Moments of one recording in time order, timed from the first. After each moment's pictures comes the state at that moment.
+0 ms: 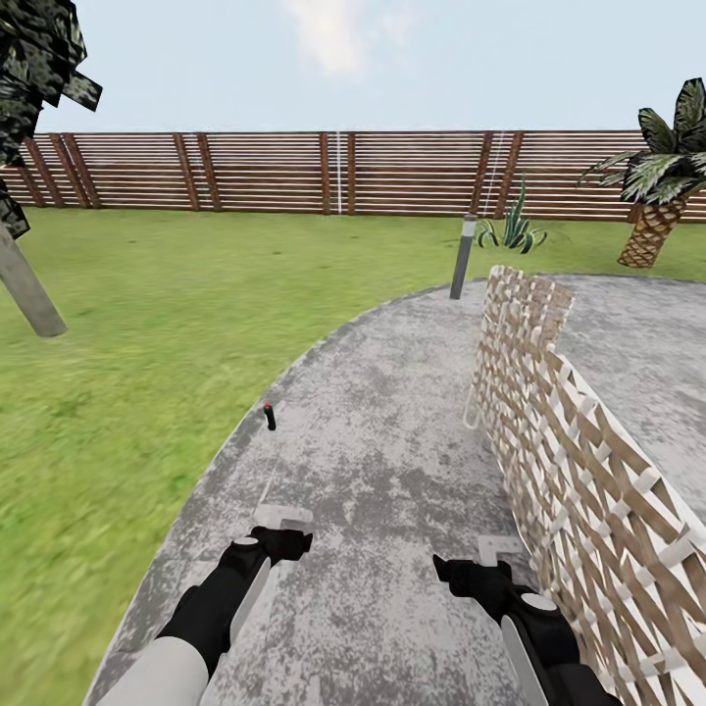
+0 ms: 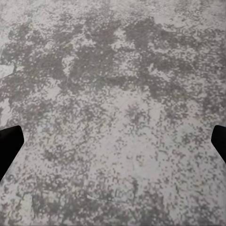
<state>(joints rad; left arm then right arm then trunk) -0.57 -0.10 -0.12 -0.75 0.01 0.42 0.00 -0.17 0.01 0.03 -1.42 -0.10 0.60 0.01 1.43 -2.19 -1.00</state>
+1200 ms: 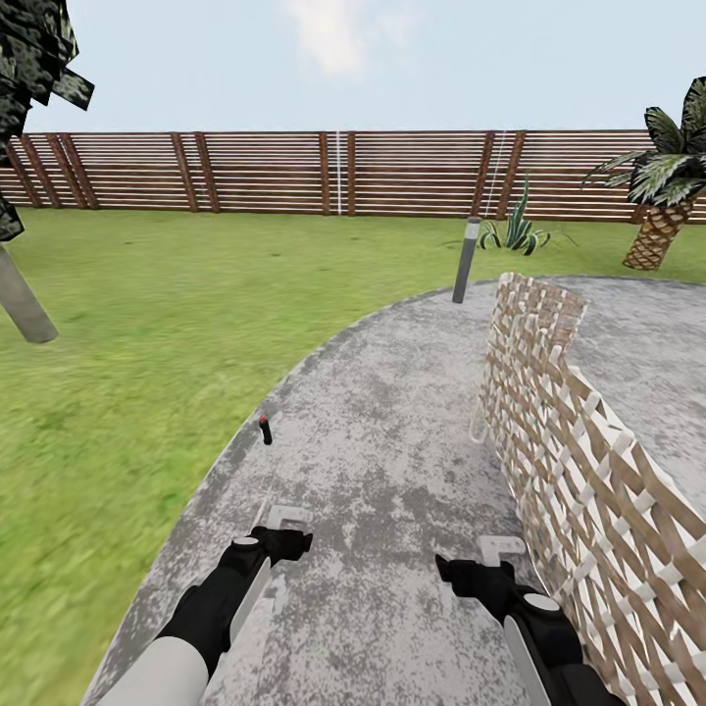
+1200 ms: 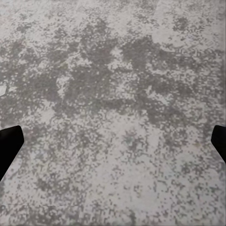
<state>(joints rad) -0.57 -0.10 -0.12 -0.75 0.01 0.42 0.00 -0.17 0.01 0.03 -1.42 -0.10 0.60 0.01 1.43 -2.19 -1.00</state>
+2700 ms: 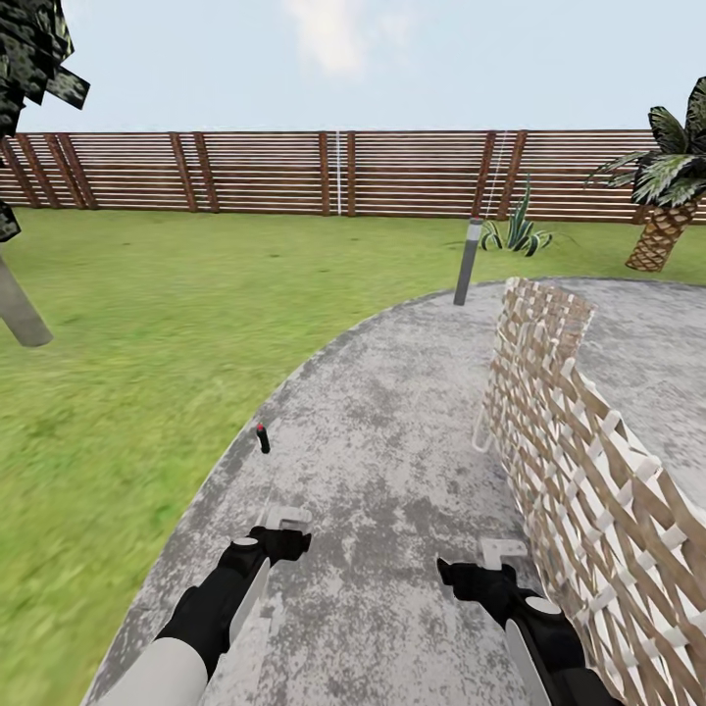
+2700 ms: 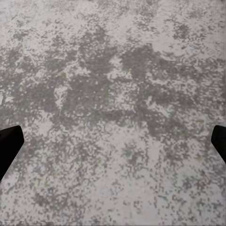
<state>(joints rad) -0.56 -0.10 -0.12 -0.75 0.00 0.42 0.01 -0.16 0.01 0.02 -1.42 -0.10 0.60 0.01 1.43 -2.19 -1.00</state>
